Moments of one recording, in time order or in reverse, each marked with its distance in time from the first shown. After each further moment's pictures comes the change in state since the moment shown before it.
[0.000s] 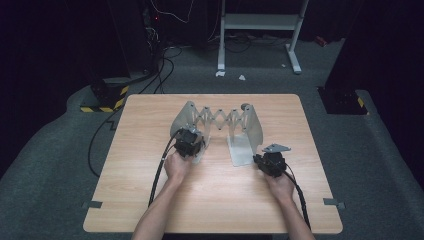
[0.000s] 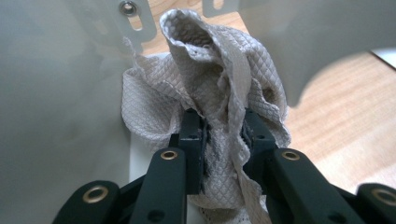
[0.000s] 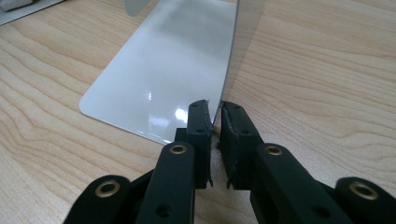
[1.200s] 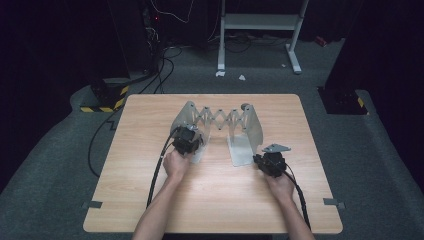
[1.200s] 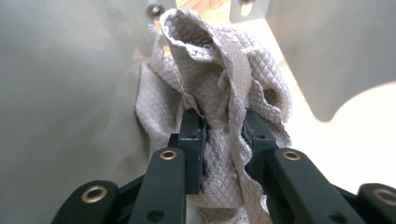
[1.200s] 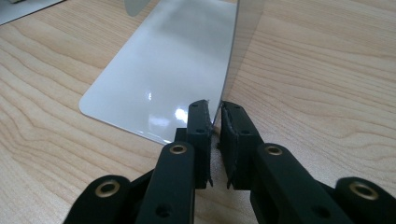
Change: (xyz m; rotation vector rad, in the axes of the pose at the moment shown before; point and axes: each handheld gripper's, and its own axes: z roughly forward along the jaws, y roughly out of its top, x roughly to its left) left arm 0.006 0.002 0.004 -0.008 0.023 -0.028; right arm 0.000 0.000 0.000 0.000 0.000 0.000
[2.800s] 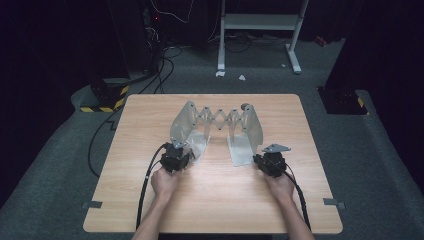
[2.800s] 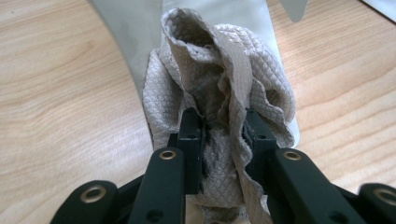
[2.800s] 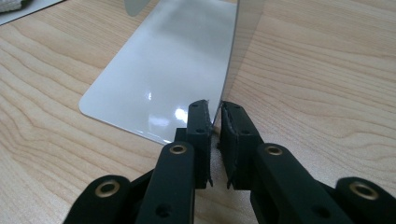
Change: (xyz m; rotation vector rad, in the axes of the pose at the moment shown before) left arm 0.006 -0.062 -0.047 -0.027 -0.030 -0.031; right arm 0.000 0.000 0.000 0.000 0.000 -0.002
